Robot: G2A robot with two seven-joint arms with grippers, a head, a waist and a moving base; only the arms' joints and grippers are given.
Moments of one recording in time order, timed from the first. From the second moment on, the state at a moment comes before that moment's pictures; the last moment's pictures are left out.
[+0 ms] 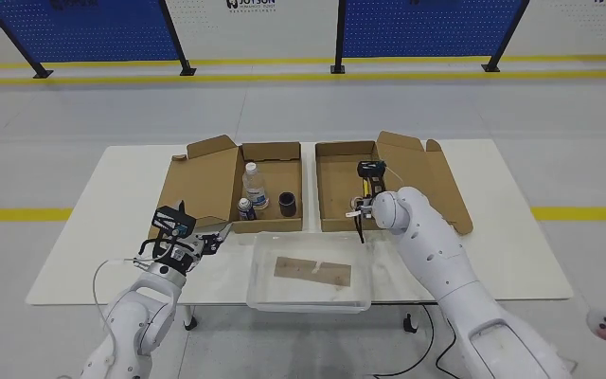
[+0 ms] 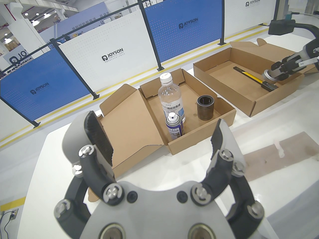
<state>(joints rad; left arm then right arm) 1.66 -1.18 -1.60 -1.91 1.43 -0.22 -0.11 -0.69 -1.43 0.96 -0.88 -0.96 0.25 0.83</state>
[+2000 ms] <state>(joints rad) 1.66 -1.18 -1.60 -1.91 1.43 -0.22 -0.11 -1.53 -1.34 1.60 -1.95 -0.55 0.02 0.44</state>
